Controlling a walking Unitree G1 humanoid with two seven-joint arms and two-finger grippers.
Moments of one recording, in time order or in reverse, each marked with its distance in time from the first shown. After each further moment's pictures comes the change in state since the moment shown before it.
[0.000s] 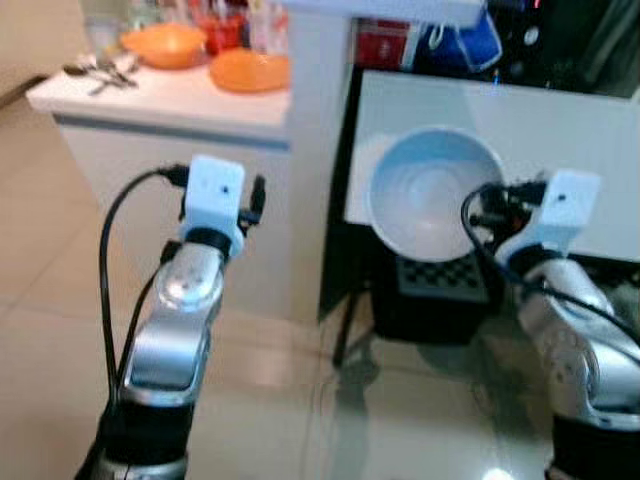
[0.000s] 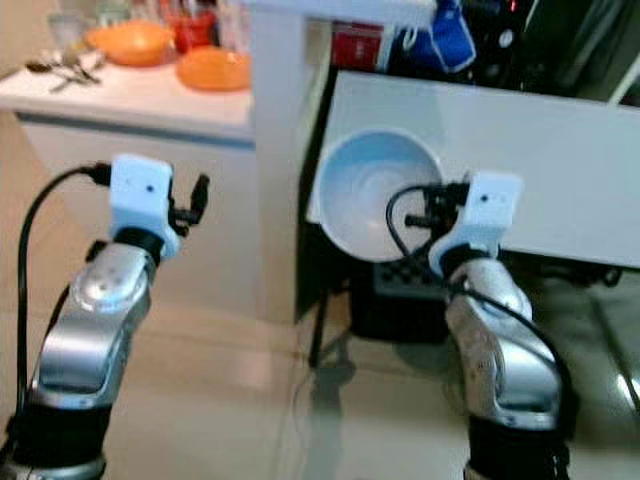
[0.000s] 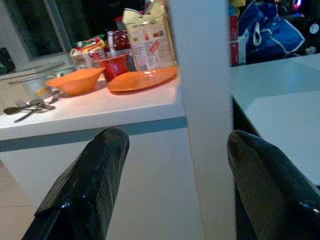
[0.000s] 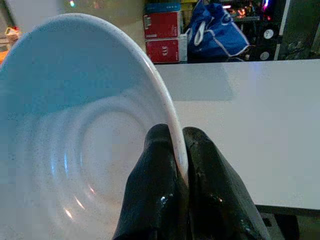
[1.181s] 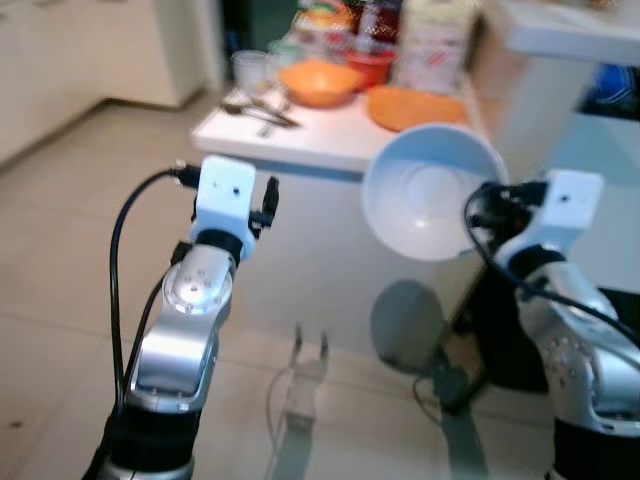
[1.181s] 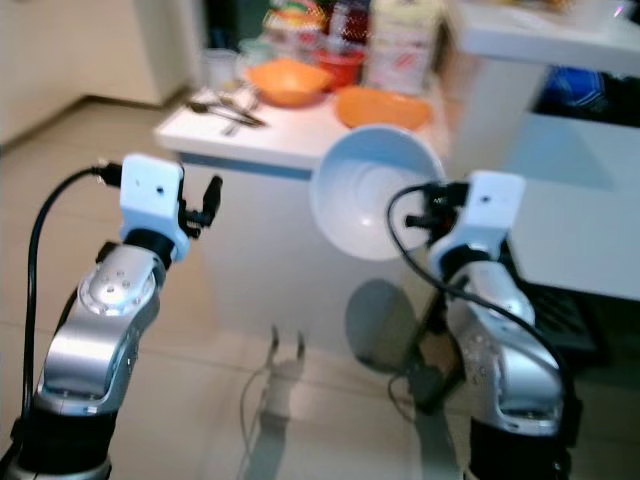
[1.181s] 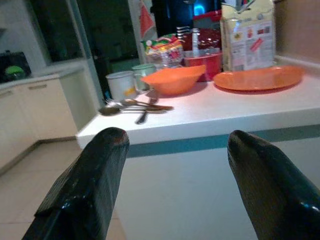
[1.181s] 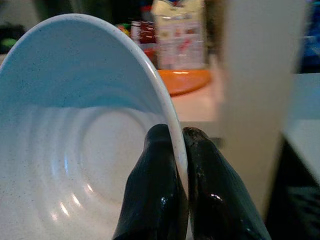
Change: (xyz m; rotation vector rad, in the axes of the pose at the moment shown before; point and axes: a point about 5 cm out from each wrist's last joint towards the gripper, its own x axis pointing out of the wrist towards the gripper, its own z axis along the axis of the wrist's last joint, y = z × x) left arm -0.003 -0.007 0.007 -0.016 -0.021 -0.033; right arm -0.005 0.001 0.000 0.015 -0.009 0.015
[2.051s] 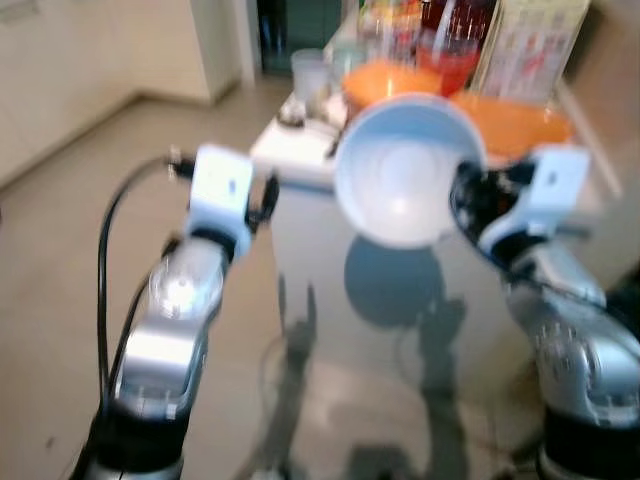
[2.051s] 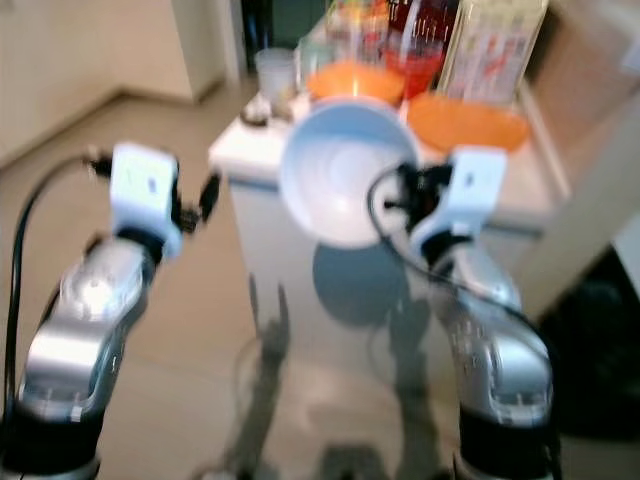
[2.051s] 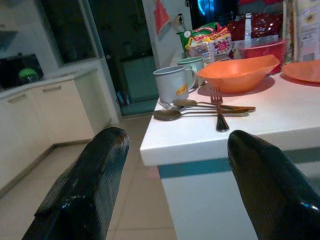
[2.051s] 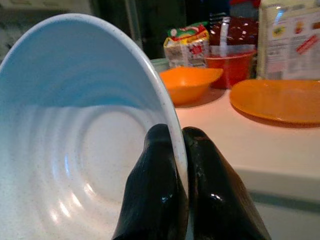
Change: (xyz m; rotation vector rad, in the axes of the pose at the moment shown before) left arm -0.004 0.005 0.012 0.021 -0.024 -0.035; right arm 0.003 0.025 0.016 0.036 -0.049 0.122
